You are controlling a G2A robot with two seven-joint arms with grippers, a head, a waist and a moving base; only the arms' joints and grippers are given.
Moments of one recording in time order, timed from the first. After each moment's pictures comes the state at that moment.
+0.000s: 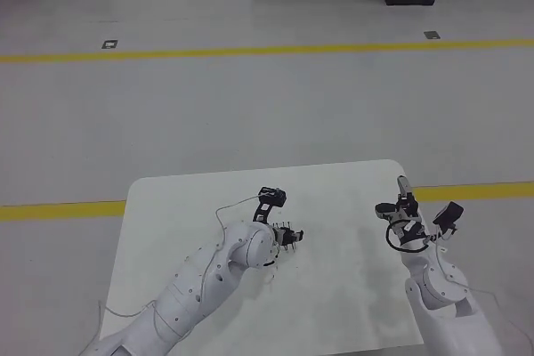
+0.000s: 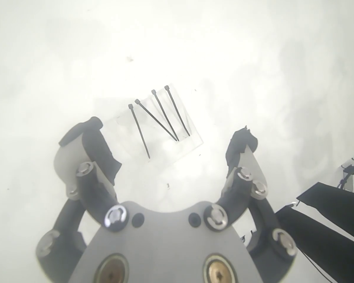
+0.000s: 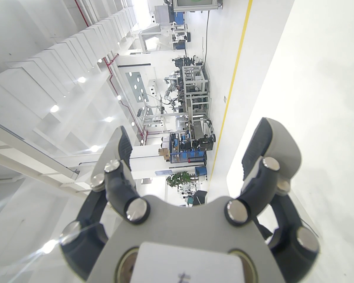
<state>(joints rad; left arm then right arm) 1.00 -1.46 -0.72 -1.36 0.91 0.34 -0.88 -1.73 -1.15 1.60 -1.80 0.42 0.00 0.00</state>
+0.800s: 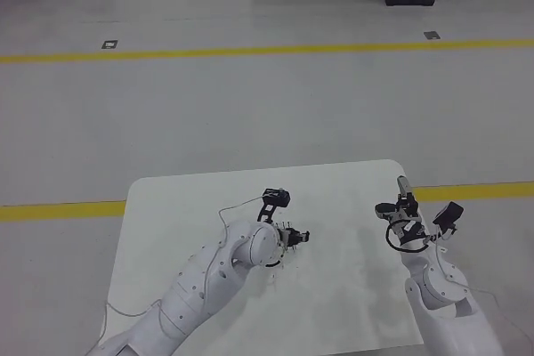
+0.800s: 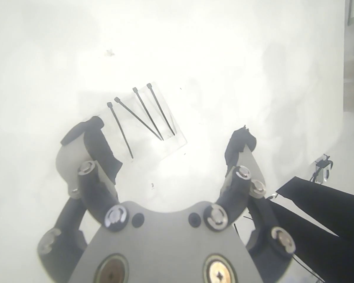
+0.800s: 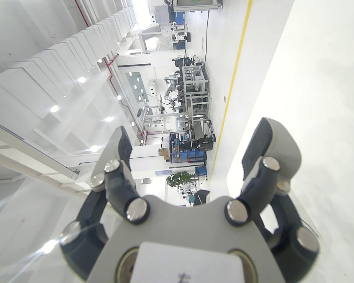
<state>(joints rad) 1.00 -1.51 -0.74 -1.33 0.87 0.34 -0.90 -1.73 -1.15 1.60 -1.80 0.42 0.00 0.00</state>
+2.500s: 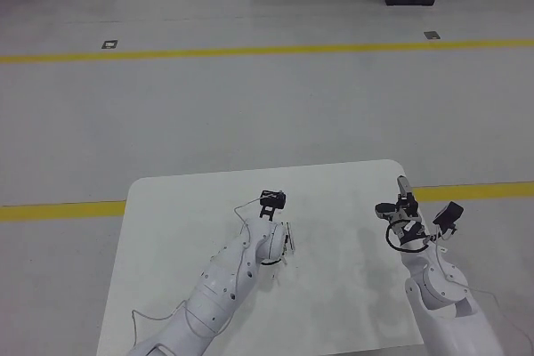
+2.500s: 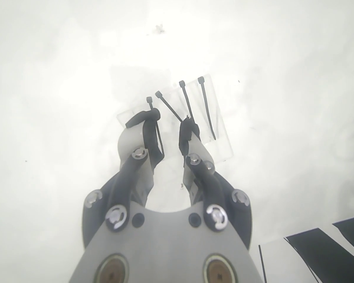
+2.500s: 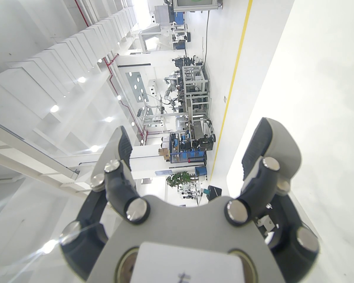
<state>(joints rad) 1.04 -1.71 -0.92 -1.16 1.33 0.34 -1.09 -1.73 -1.15 1.60 -1.80 0.42 0.00 0.00</state>
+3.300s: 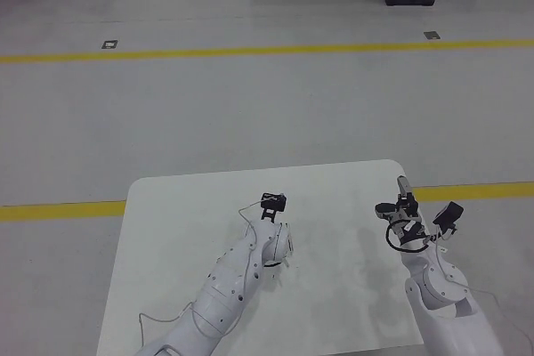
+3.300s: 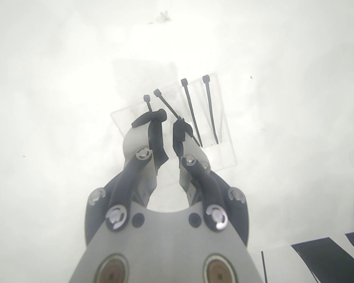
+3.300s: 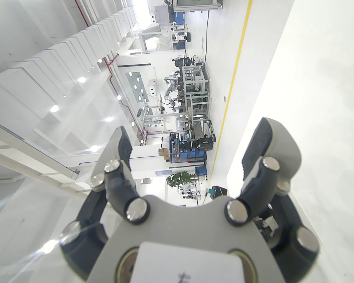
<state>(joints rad) 1.05 -1.75 -0.95 -1.11 1.42 0.34 -1.09 -1.73 -1.15 1.60 -1.80 0.42 0.00 0.00</state>
